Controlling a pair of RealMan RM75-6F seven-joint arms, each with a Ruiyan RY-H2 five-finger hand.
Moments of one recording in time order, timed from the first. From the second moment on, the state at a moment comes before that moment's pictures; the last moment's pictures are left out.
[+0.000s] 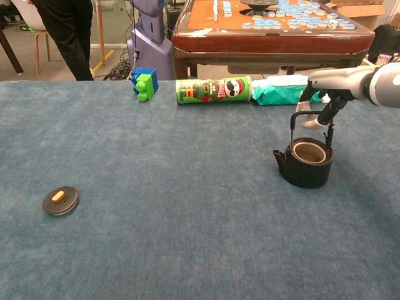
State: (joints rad) left arm 0.00 -1.16 -0.03 -1.66 1.52 1.59 -0.04; right arm 0.89 -1.35 0.15 -1.52 -0.61 0.81 -0.52
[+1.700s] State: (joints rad) left arm 0.06 -1.13 -0.01 -1.67 1.56 1.66 -0.06; right arm 1.19 -1.72 0.35 -1.41 -0.52 0.97 -0.65
